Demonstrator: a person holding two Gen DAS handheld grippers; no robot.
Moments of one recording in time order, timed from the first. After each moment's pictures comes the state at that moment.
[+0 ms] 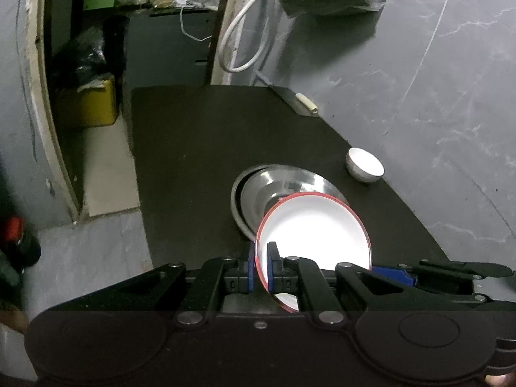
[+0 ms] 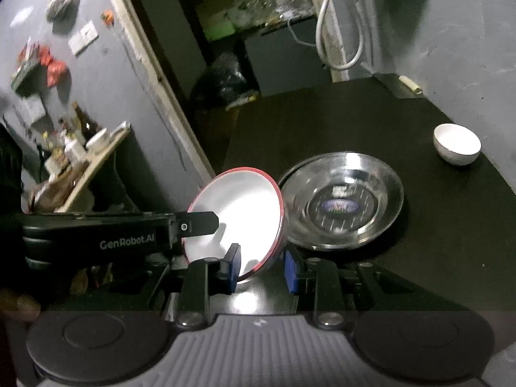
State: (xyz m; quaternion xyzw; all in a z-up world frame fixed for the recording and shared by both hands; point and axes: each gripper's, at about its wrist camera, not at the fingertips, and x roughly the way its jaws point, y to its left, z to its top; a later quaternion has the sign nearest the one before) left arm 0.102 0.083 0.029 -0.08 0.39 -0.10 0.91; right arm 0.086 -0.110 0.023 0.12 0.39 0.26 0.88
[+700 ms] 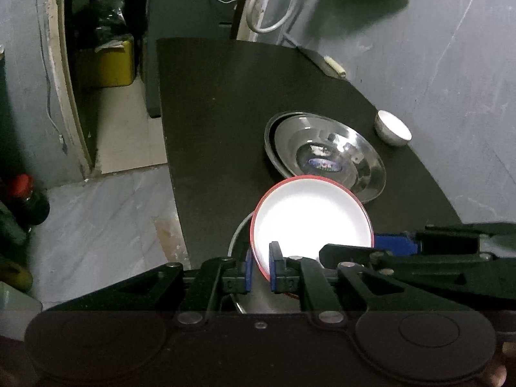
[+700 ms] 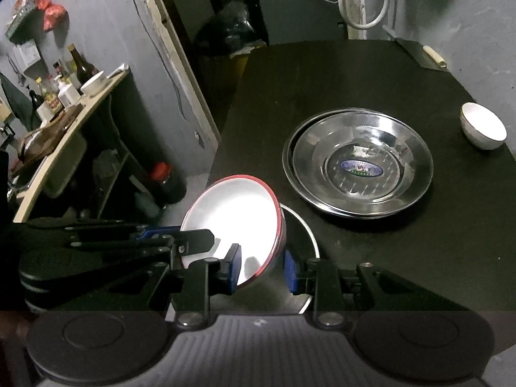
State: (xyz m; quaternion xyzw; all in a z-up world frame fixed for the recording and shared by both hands) left arm 0.092 0.101 -0.011 -0.09 0.45 -0.07 0.89; right arm 0.102 -0.072 0.008 0.05 0.46 0.27 0.84
